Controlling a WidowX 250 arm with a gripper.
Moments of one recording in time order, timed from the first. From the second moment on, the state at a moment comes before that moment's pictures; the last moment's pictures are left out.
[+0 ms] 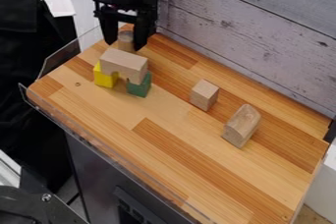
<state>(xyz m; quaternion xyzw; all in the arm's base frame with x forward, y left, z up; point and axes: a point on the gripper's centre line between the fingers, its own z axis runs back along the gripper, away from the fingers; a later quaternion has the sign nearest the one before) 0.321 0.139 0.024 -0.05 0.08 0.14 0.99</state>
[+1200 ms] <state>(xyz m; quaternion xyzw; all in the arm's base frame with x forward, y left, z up) 0.304 0.056 0.098 -0.02 0.05 0.08 0.99</state>
